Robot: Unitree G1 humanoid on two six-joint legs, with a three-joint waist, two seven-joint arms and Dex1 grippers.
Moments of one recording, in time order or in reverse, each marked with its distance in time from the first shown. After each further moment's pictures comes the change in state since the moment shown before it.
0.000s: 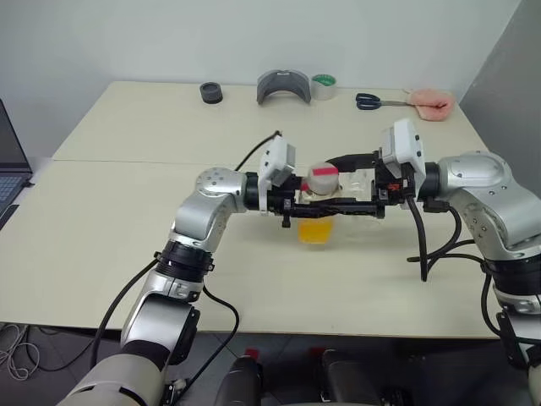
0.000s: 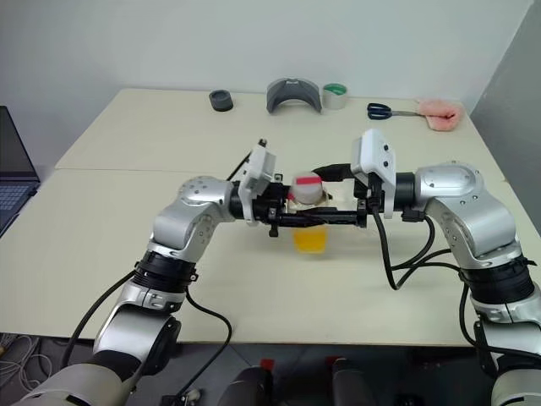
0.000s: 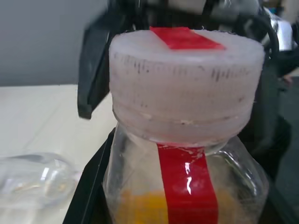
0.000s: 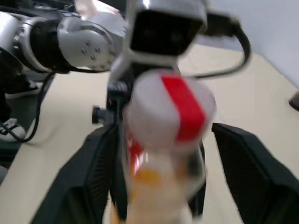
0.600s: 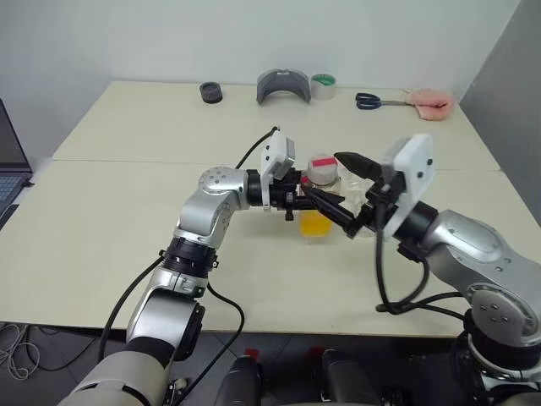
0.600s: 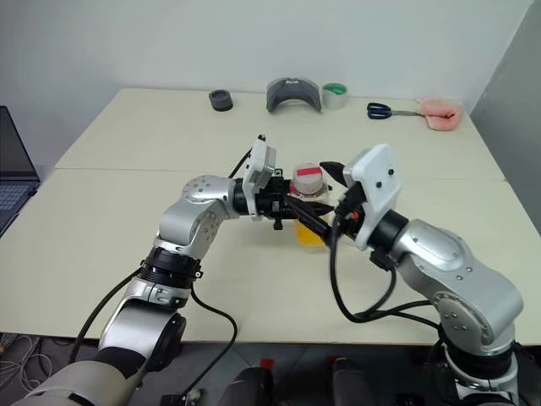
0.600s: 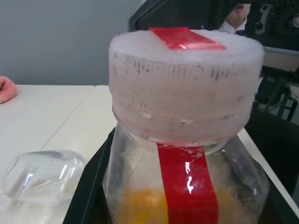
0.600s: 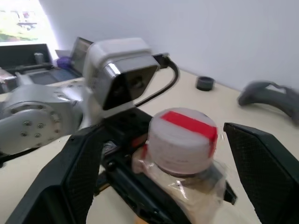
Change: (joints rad) left arm -0.038 -0.037 0.000 0.111 0.024 -0.053 0.027; right arm 0.219 0.293 -0.112 -0.611 0.120 0.478 -0.873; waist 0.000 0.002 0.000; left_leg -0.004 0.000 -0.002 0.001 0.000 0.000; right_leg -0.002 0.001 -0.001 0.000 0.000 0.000
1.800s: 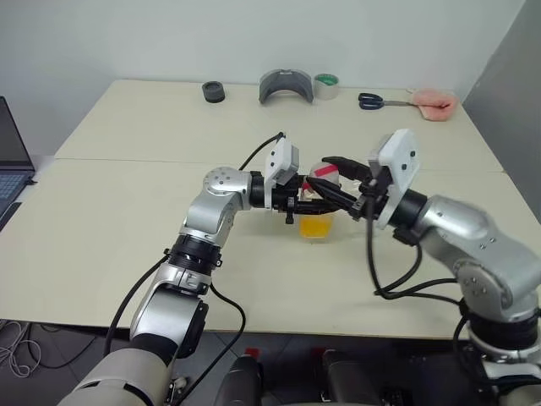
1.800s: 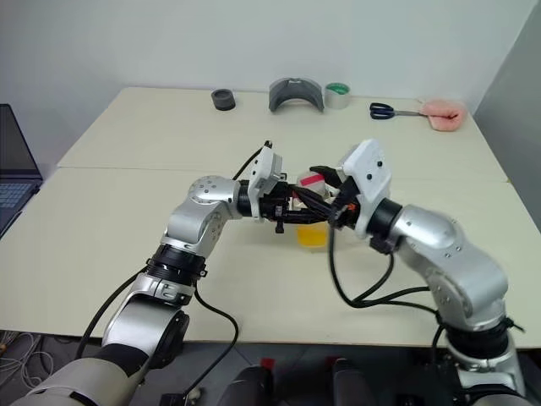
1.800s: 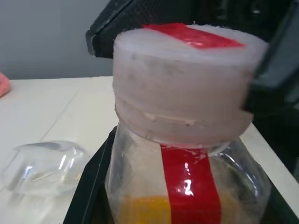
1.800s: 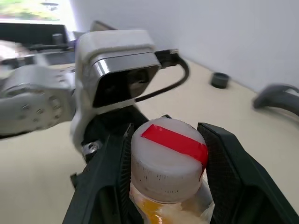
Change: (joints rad) left arm -0.012 -0.009 -0.022 0.069 0.045 -0.073 -0.078; right arm -0.085 -0.172 0.067 0.307 -0.087 -0.251 0.500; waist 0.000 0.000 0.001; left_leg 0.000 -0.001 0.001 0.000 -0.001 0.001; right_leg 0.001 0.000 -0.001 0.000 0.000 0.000
